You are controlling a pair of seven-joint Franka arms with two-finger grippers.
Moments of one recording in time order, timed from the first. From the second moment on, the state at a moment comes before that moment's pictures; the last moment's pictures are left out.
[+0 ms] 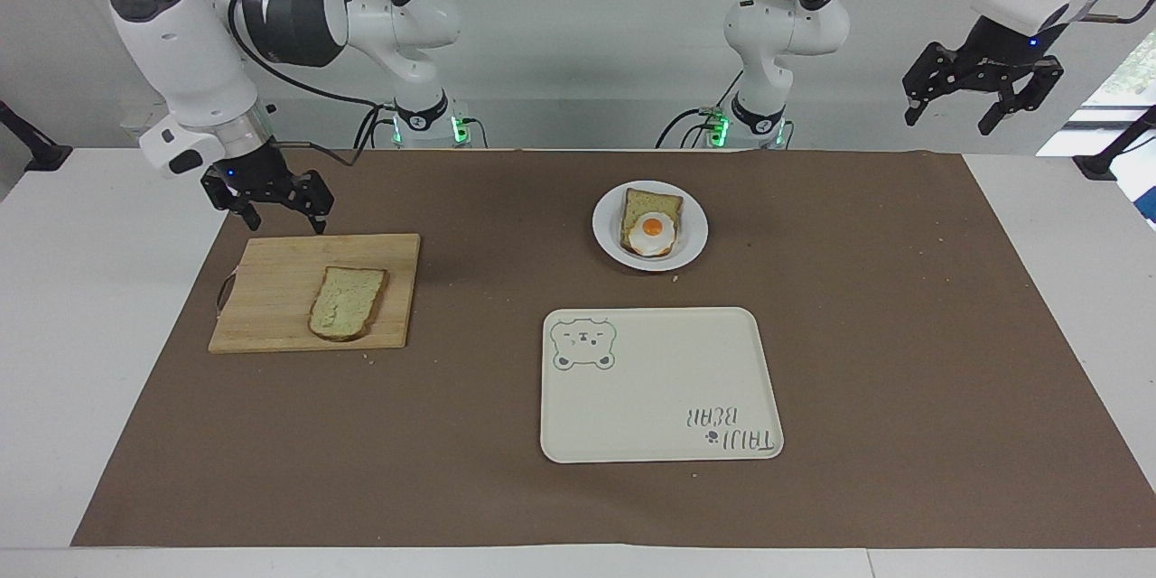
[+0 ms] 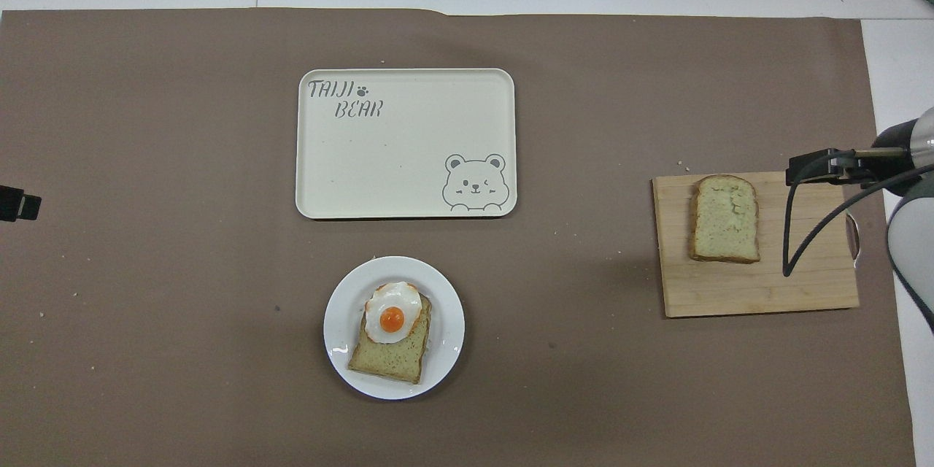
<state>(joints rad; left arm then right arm) -0.14 -0.06 0.12 -1.45 -0.02 1.42 0.20 0.03 0.04 -0.11 -1.78 -0.01 1.86 -0.01</state>
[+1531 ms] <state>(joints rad) -0.14 -0.06 0.12 -1.45 -0.02 1.42 0.20 -0.12 0.31 -0.11 -1.97 0.18 2.22 -0.23</state>
